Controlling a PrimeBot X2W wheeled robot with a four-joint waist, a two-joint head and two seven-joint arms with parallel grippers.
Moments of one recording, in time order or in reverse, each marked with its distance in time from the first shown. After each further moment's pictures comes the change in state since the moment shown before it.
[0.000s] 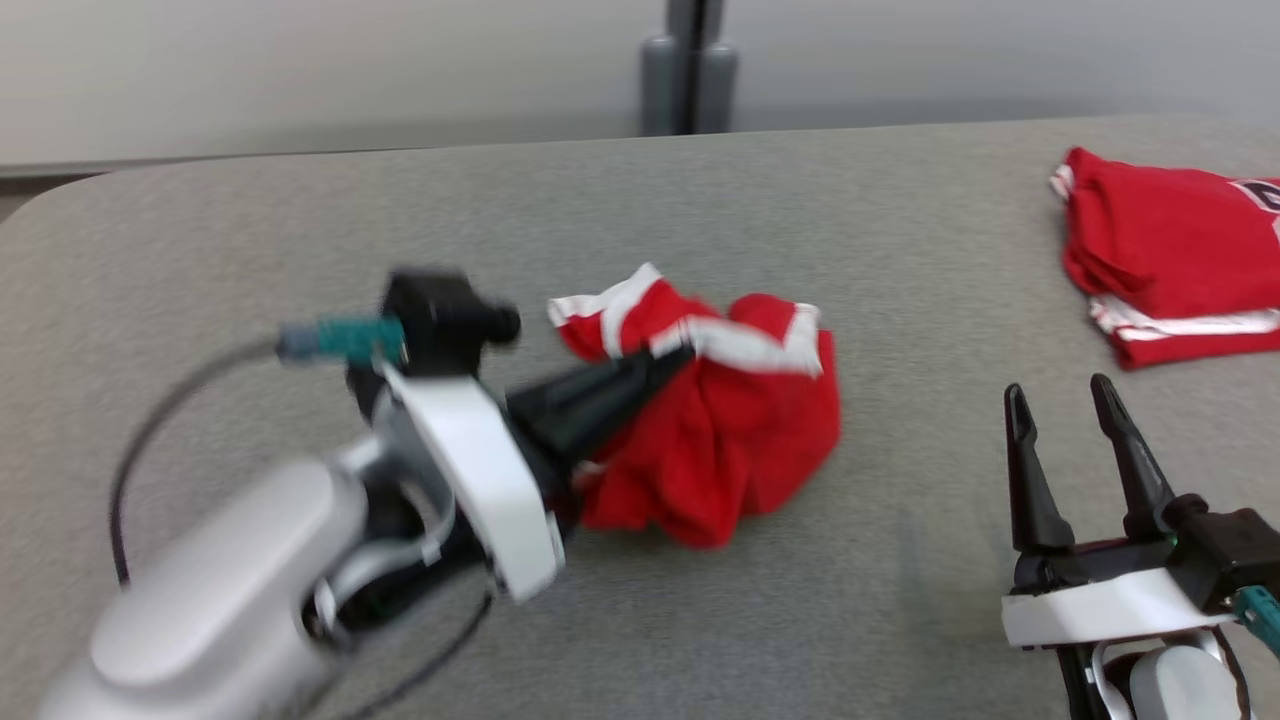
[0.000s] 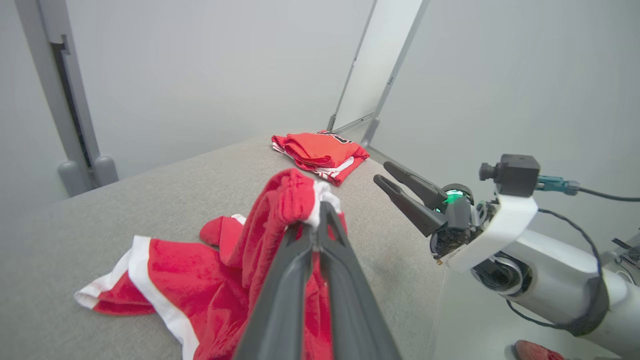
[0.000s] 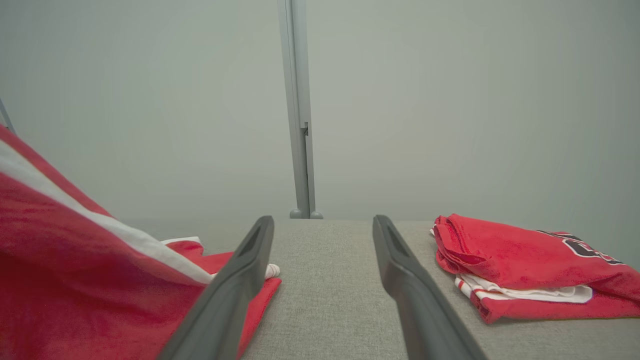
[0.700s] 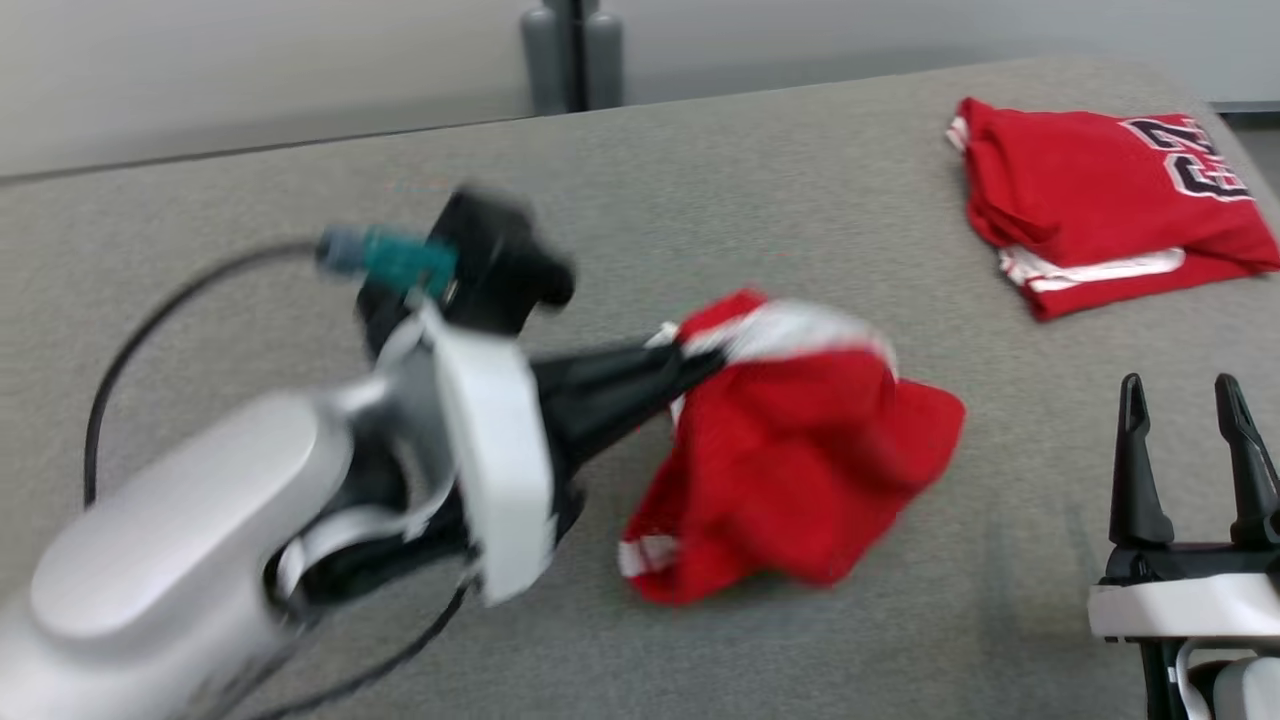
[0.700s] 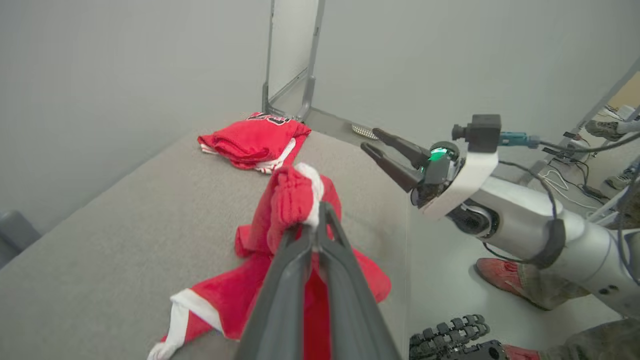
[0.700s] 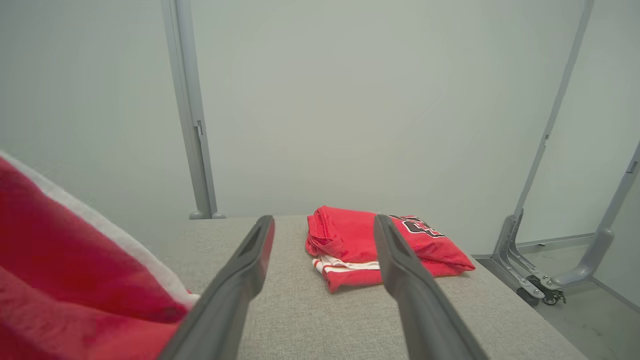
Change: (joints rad) left arm -0.328 0.093 -0.154 -0.044 -0.150 -0.020 0.163; right arm 0.008 0.013 -0.172 -0.039 -0.049 -0.001 0.000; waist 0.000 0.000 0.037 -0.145
